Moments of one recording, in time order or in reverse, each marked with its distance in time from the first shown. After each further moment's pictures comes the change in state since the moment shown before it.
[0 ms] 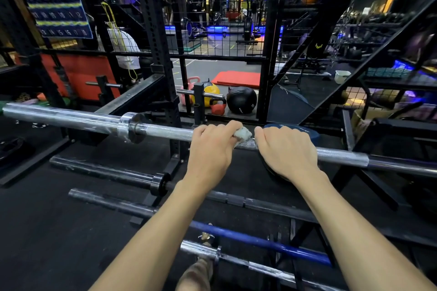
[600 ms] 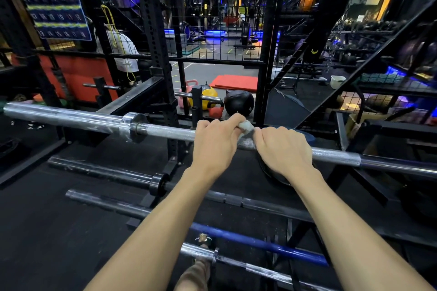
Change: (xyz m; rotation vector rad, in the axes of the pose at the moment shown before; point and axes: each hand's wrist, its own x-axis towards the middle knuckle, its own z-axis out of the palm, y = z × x) left_hand 0.019 0.013 -0.005 0.028 -0.027 -0.033; right_hand 0.004 -0.001 0.004 0.000 0.021 0.013
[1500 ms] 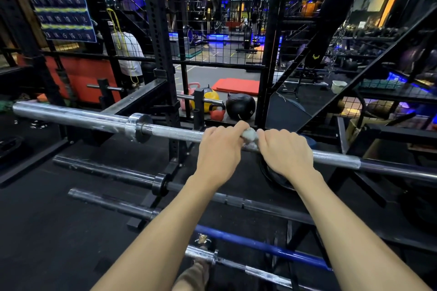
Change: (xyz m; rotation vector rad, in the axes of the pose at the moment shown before) left_hand -0.015 0.002 0.005 0.028 0.000 0.007; right_hand 0.001 0.004 0.007 -0.063 0.011 -0.010
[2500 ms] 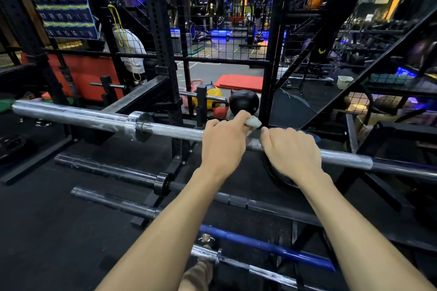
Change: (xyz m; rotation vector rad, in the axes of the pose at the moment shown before) left_hand 0.018 0.002 0.004 -0.013 0.072 -0.037; right_hand 0.000 -0.003 -0.004 0.033 0.015 0.003
